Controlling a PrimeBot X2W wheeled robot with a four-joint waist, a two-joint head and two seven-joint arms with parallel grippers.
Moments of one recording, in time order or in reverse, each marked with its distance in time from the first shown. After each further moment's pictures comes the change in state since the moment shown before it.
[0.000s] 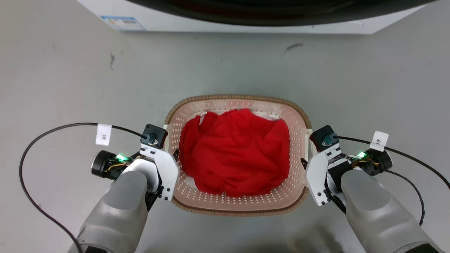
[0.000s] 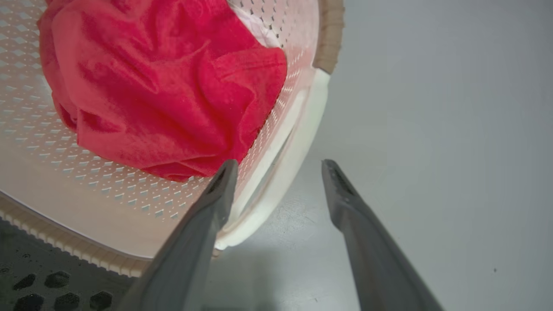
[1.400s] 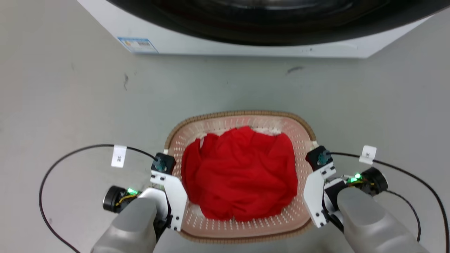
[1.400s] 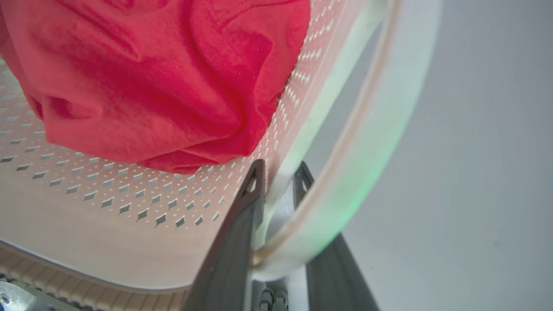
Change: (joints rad) left arm 0.072 -0.012 -0.287 0.011 -0.344 0.002 0.148; right arm 0.030 -0.003 0.215 0.044 0.212 0.000 0.083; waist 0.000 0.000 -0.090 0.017
